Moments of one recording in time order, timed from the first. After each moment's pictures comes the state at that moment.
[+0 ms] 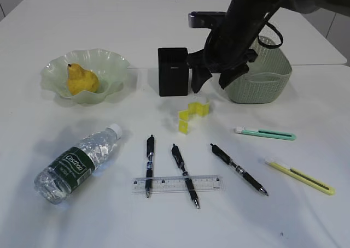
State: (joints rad) left arm -0.02 1.22 -0.58 0.05 -0.02 -0.05; right arm 0.29 2.28 -2.09 0.19 1.22 -0.11
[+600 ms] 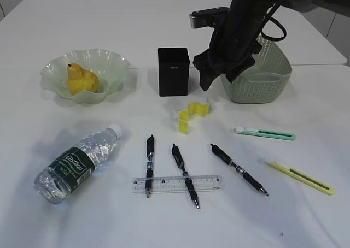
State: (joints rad) left arm -0.02 1.22 -0.58 0.05 0.01 -0.05; right arm 0.29 2.30 -2.14 0.08 1.23 -0.17
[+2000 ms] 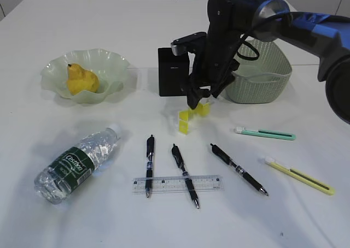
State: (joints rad) left arm -0.02 1.22 -0.58 0.05 0.02 -0.05; right arm 0.34 2.48 -2.28 0.04 1.22 -0.25
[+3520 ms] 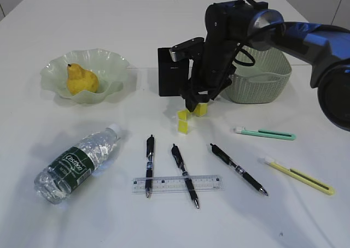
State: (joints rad) left arm -0.02 1.22 -0.58 0.05 0.04 -0.05; right arm 0.34 2.52 -2.28 0.02 1.15 -0.26
